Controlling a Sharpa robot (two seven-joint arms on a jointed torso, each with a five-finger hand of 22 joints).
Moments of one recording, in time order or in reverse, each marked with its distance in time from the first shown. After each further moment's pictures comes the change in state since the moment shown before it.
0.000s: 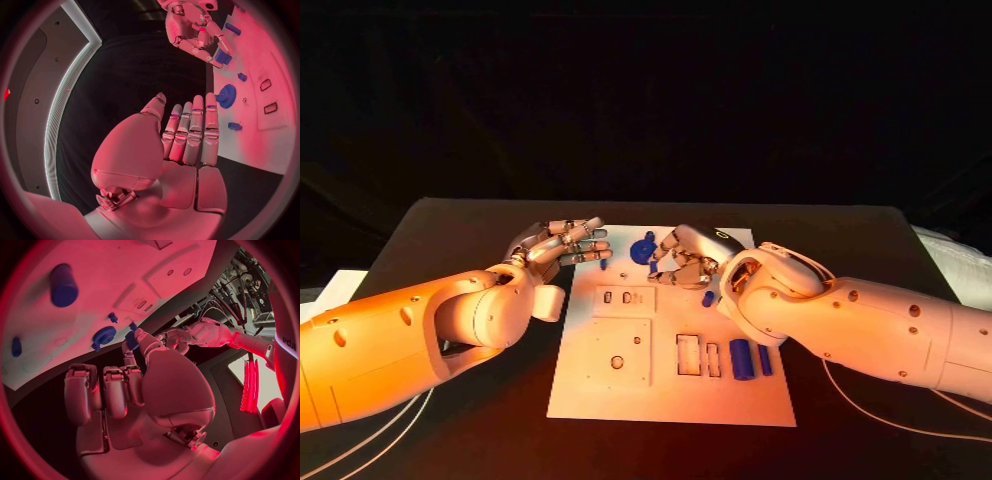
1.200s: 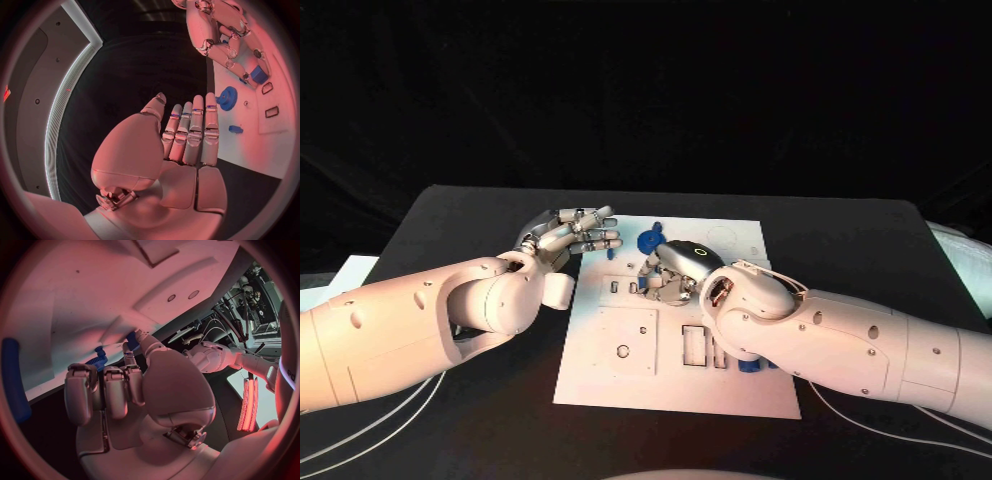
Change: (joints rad) left arm 0.000 0.004 0.000 0.006 -0.001 0.000 0.006; left_hand 0.000 0.000 0.000 0.000 0.000 0.000 0.000 0.000 0.000 0.000 0.000 0.000 0.000 0.000 0.000 0.000 0.000 0.000 0.000 0.000 0.000 0.000; right arm -0.071 0.104 -0.007 -0.070 -0.134 0.024 -0.063; right_hand -0.019 -0.010 0.000 0.000 -0.006 -0.003 -0.003 -0.008 -0.004 0.000 0.000 -0.010 0.000 0.000 0.000 -0.004 0.000 0.000 0.000 0.000 0.000 0.001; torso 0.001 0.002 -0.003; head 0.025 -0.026
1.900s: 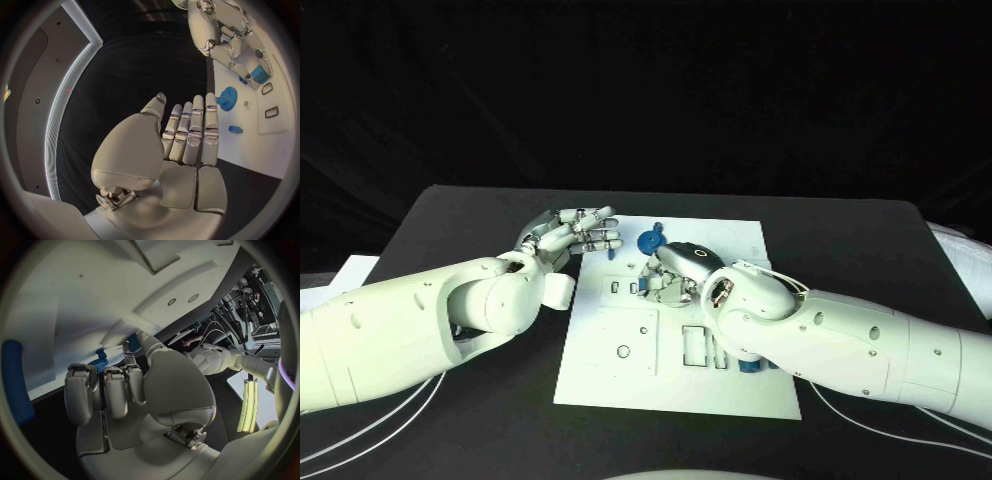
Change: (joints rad) left arm 0.000 -0.001 0.000 0.002 0.000 0.000 0.000; left_hand 0.000 0.000 0.003 -0.003 0.000 0.000 0.000 0.000 0.000 0.000 0.000 0.000 0.000 0.000 0.000 0.000 0.001 0.000 0.000 0.000 -0.006 0.000; right arm -0.001 -0.003 0.001 -0.001 -0.009 0.022 0.001; right_hand -0.023 -0.018 0.000 0.000 0.001 -0.011 0.011 -0.015 -0.006 0.000 0.000 -0.014 0.000 0.000 0.000 -0.004 0.001 0.000 0.000 0.000 0.000 0.000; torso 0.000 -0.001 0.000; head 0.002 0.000
